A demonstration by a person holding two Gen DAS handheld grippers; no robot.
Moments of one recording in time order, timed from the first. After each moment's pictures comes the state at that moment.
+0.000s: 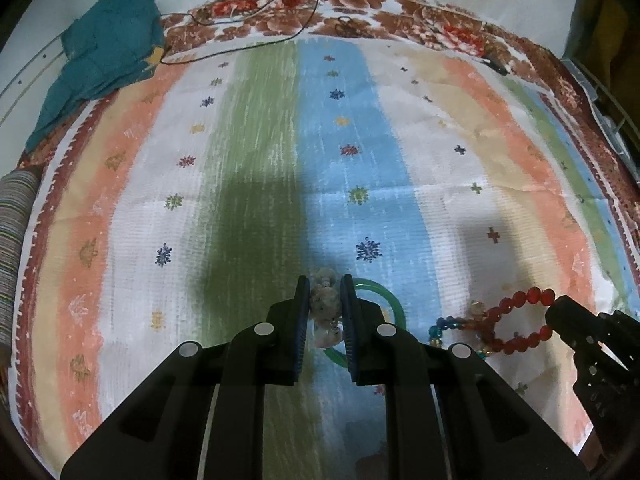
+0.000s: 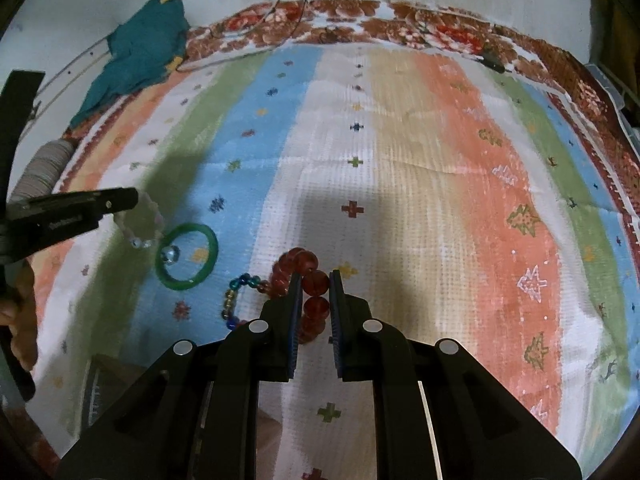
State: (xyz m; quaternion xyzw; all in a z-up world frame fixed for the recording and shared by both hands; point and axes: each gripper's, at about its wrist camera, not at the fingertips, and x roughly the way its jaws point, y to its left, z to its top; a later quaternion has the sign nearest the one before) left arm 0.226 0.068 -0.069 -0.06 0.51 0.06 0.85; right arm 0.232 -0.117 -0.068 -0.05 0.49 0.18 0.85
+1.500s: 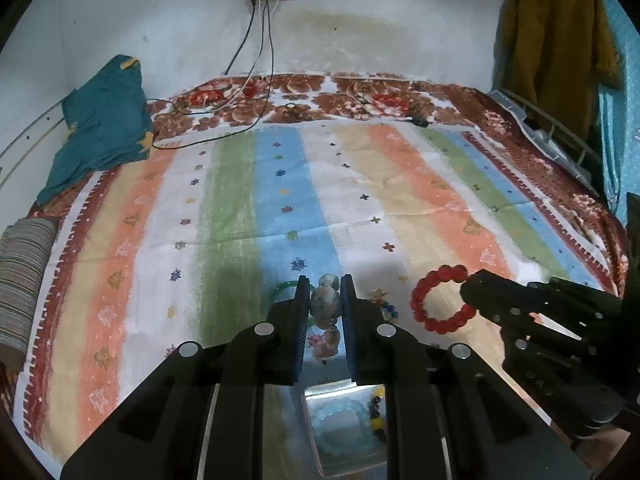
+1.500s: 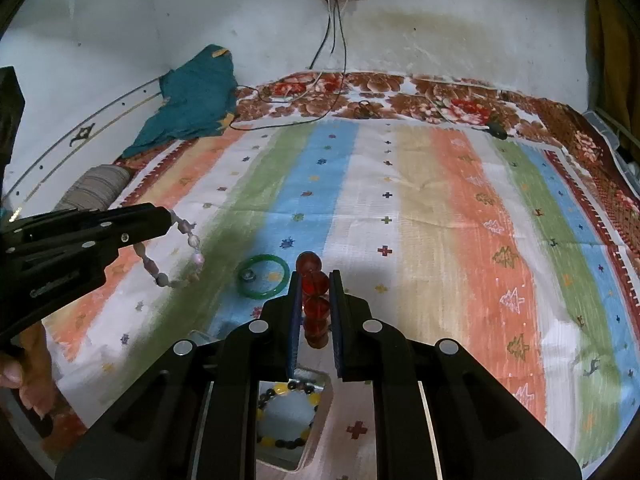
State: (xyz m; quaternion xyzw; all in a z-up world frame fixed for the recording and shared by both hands) left arm 0.110 0.008 0.024 -0.03 0.39 0.00 0.92; right arm 0.148 -0.122 0.006 -0.04 0.39 0.23 0.89
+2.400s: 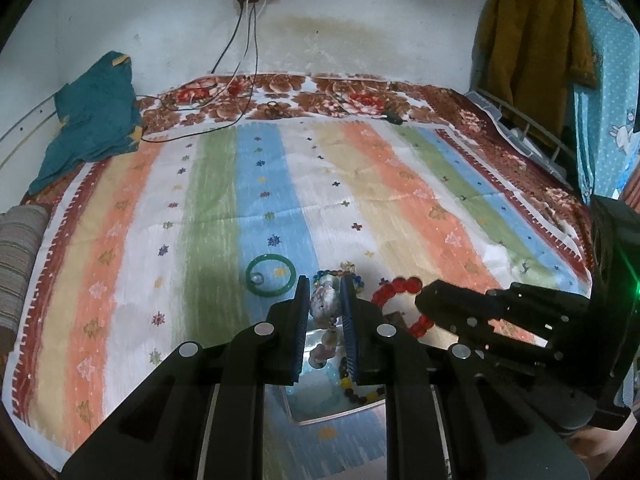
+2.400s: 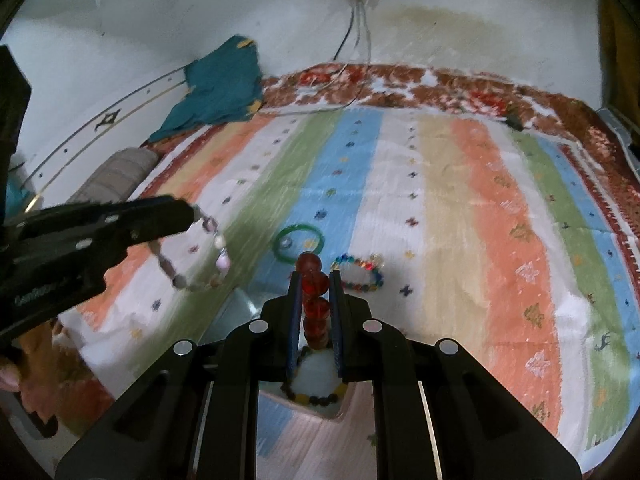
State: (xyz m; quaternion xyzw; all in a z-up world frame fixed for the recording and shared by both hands) left arm 0.061 -0.003 0.027 -0.05 0.39 -0.03 0.92; right arm 0.099 -0.119 0.004 -0.04 0.40 0.27 0.87
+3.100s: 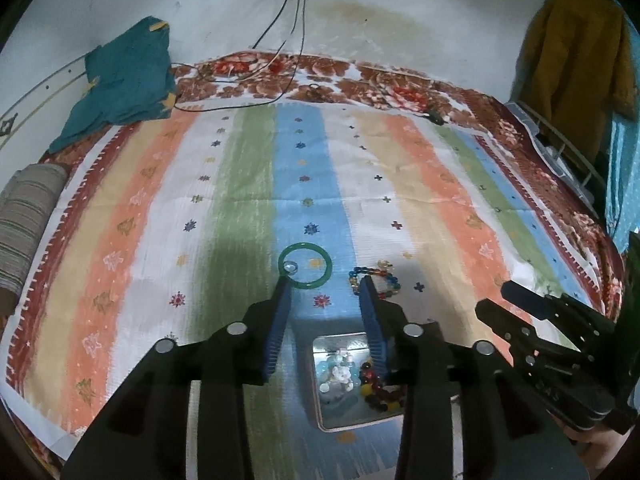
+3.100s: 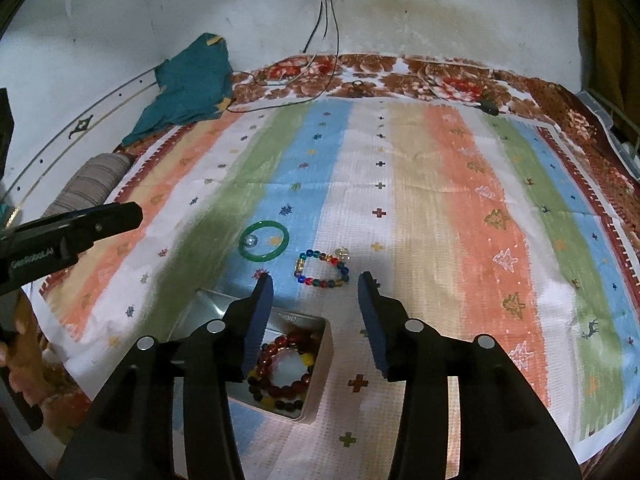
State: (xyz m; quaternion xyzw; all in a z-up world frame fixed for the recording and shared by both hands) left arm 0.078 0.031 0.015 -0.09 0.41 0.03 0.91; right arm 0.120 -0.136 -0.004 -0.03 0.42 0.22 0.88
